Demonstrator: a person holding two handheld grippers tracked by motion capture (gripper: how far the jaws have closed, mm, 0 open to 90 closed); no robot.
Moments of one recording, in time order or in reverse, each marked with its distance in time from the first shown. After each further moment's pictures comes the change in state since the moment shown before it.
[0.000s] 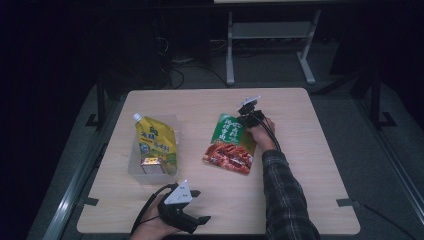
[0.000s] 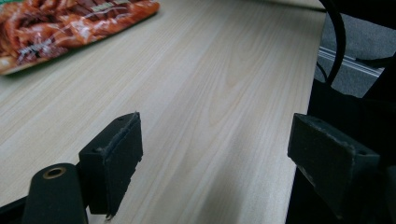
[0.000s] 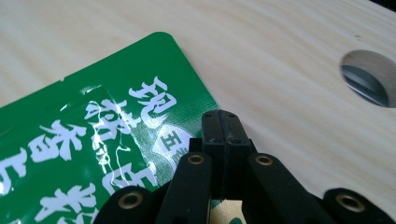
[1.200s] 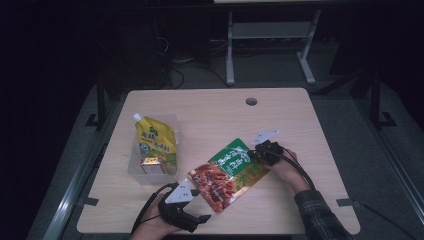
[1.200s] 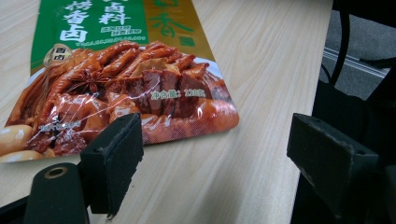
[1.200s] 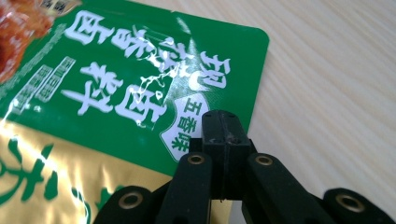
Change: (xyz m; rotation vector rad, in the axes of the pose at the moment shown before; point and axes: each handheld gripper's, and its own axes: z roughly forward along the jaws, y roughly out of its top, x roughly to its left) left arm 0.001 0.001 0.001 -0.002 0.012 -0.005; right arm 0.050 -0.096 -0.097 0.012 0.165 -0.232
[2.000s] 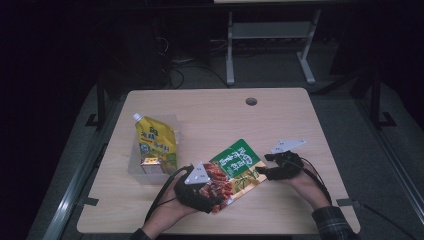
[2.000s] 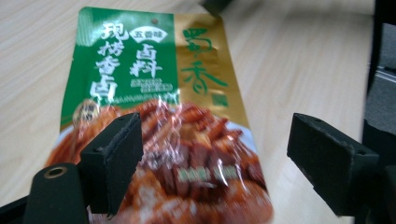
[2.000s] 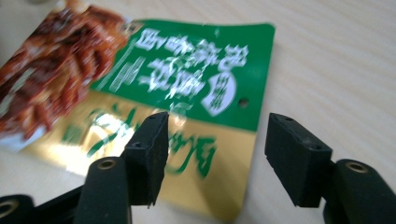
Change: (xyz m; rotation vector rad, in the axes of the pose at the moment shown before) left arm 0.017 0.051 0.031 0.013 0.059 0.008; right arm 0.019 -0.032 -0.063 -0.080 0.048 0.146
